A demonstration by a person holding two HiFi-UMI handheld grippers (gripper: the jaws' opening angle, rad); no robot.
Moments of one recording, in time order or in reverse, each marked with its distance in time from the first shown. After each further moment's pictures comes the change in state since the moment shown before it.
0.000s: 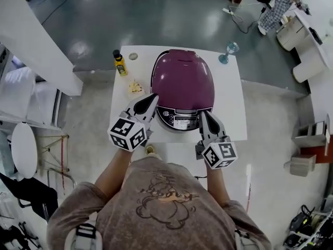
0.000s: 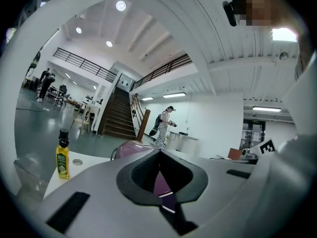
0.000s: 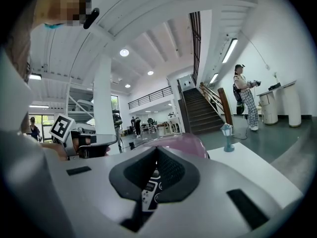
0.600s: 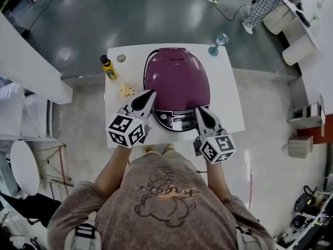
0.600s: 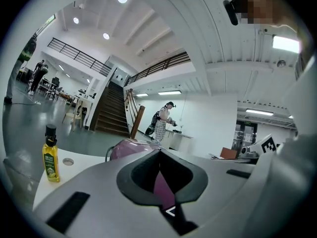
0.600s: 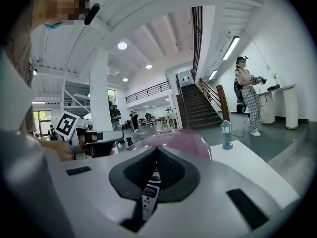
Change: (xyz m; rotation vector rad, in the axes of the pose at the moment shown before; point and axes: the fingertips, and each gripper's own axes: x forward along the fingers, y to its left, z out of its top) left arm 0.031 0.016 -0.003 -0.016 0.039 -0.087; right arm 0.020 0.002 -0.004 -0.015 0.064 -0.032
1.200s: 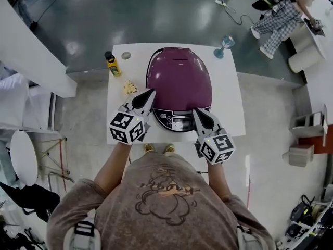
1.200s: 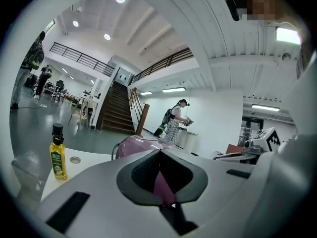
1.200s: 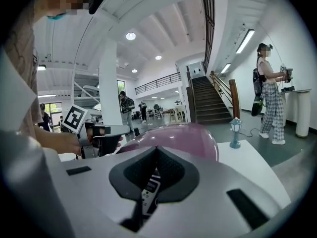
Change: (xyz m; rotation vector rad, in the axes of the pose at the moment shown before) left arm 0.001 0.008 -0.011 0.013 0.030 0.065; right arm 0.006 0.005 -0.012 -0.073 0.114 0.096
